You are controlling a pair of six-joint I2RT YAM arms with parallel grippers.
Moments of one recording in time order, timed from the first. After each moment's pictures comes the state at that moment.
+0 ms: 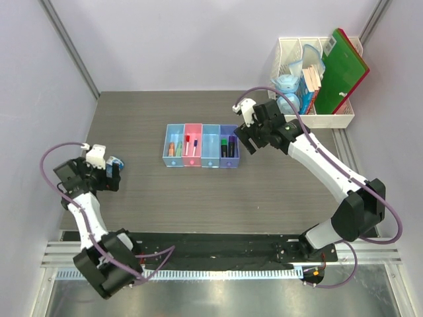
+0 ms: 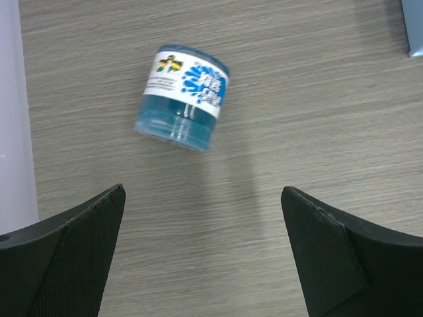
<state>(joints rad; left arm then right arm) 0.64 0.96 0.61 -0.42 0.56 0.61 0.51 1.48 1.36 -0.67 0.11 -0.30</state>
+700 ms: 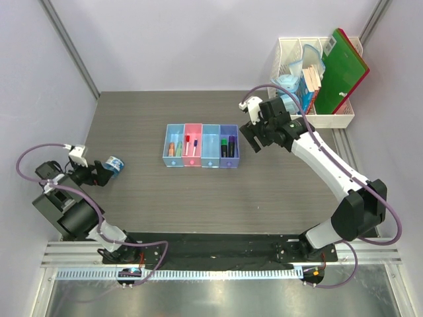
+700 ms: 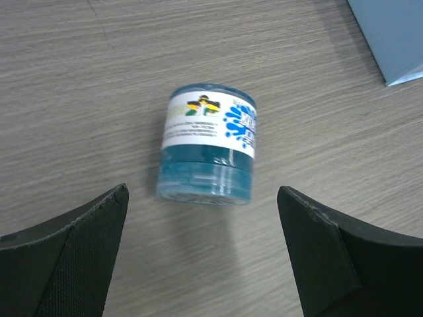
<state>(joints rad) 0.86 1.53 0.77 -0.27 1.04 0.79 0.46 1.48 1.36 -0.69 0.11 -0.29</state>
